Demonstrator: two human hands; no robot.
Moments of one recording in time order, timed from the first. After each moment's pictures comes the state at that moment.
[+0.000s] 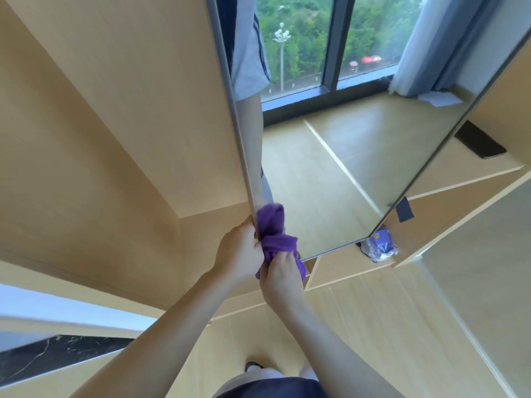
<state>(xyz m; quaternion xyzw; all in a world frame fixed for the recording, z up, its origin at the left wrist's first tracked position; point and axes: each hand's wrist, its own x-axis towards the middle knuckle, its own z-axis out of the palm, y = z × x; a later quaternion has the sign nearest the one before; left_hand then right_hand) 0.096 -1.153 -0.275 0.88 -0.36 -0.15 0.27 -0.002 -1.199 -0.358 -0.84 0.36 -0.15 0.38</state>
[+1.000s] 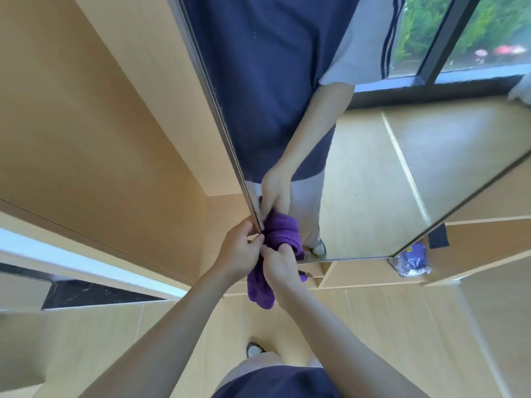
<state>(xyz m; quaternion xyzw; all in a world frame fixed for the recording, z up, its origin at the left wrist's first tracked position) 0.093 -1.158 -0.289 0.85 -0.19 -0.22 0.44 0.019 -1.232 -0.314 -0.56 0.42 -0.01 0.72</state>
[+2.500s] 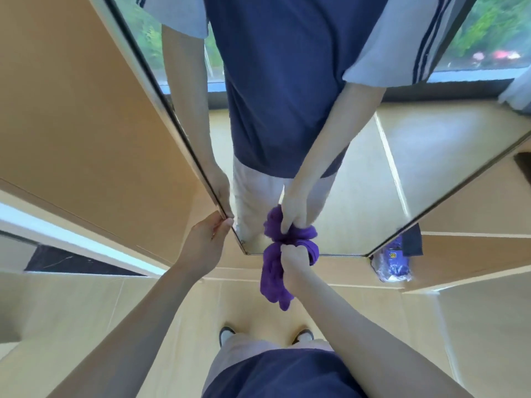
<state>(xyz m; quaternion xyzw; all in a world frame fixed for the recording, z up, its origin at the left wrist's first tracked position) 0.075 -1.159 -0.315 0.88 -0.17 -0.12 0.42 -0.011 -1.325 -0.381 -0.48 0.55 0.07 0.68</state>
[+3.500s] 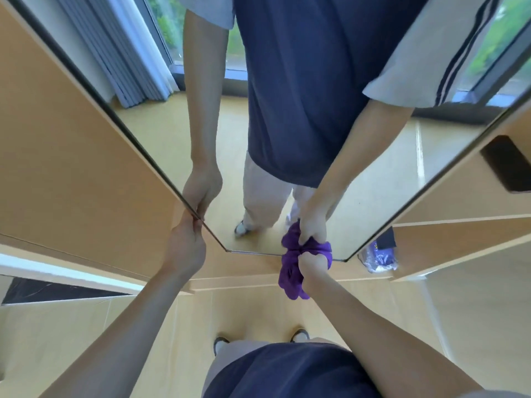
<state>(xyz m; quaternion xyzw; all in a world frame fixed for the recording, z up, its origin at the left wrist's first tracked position) 0.093 -1.190 -0.329 0.94 -0.14 -0.05 0.31 -0.042 -1.398 -0.400 -0.32 0.61 -0.05 0.72</state>
